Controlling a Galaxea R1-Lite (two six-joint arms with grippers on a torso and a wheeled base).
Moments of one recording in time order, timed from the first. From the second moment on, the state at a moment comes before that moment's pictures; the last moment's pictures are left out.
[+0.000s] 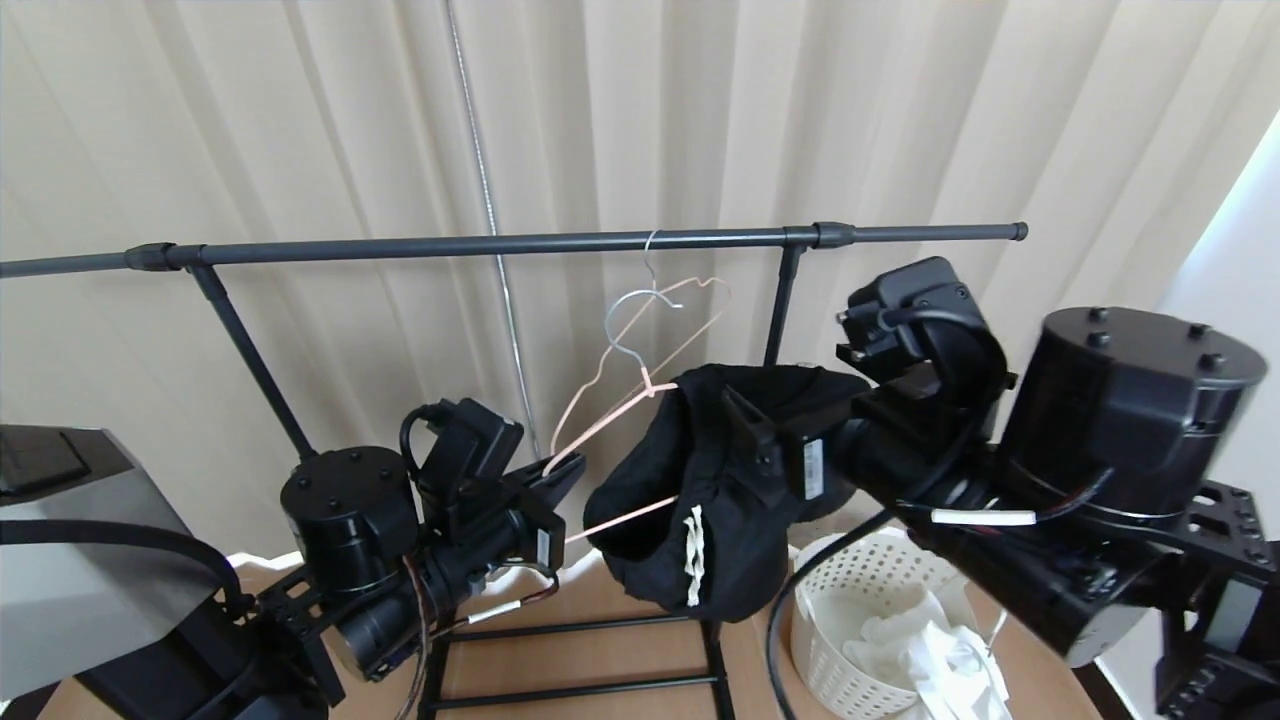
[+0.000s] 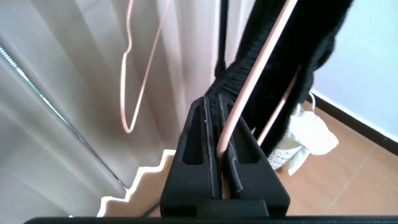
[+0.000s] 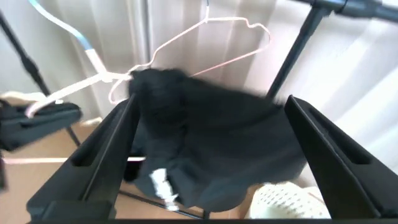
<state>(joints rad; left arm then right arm) -0.55 1.97 -0.42 -1.47 -0.07 0.12 0.82 1.64 -0.74 -0.79 -0.47 -0.09</state>
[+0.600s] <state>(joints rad) -0.53 1.93 -0.28 -1.47 -0.27 0.25 0.44 1.42 -1.12 0.41 0.41 -0.59</state>
